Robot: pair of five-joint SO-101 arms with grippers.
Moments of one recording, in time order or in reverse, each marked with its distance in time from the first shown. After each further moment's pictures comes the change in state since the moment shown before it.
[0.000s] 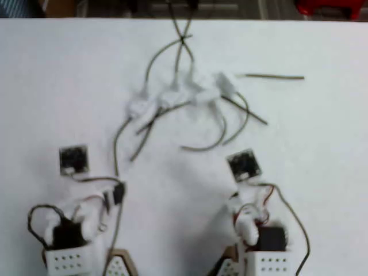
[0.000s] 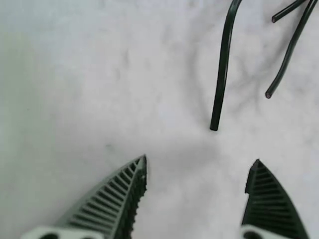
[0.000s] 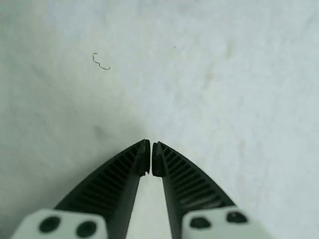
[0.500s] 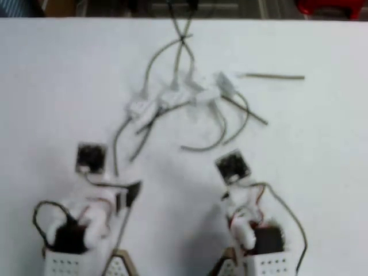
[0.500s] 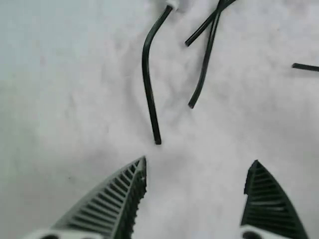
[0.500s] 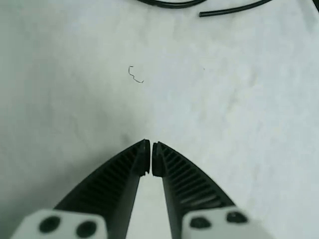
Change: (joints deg) left arm 10.9 -0.1 -4.7 0.2 0.0; right arm -7.2 0.1 -1.5 0.0 0.0
